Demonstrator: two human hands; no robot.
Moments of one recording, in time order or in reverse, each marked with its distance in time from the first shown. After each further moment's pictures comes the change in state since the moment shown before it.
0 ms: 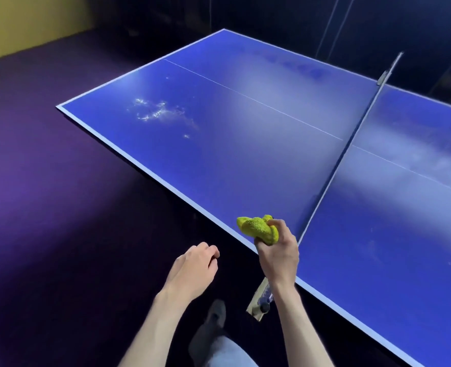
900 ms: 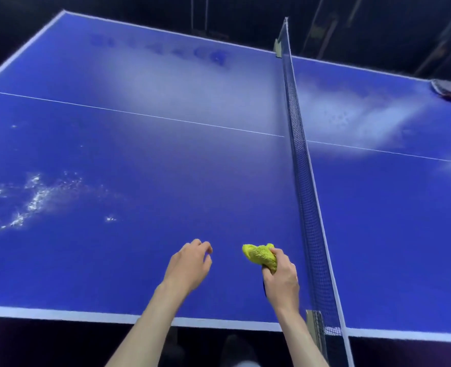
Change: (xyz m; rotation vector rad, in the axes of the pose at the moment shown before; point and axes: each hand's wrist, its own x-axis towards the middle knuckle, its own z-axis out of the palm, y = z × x) left_hand 0.406 -0.064 -0.060 0.107 -0.341 0.401; right_hand 0.189 -0.021 0.142 -0.223 0.191 0.511
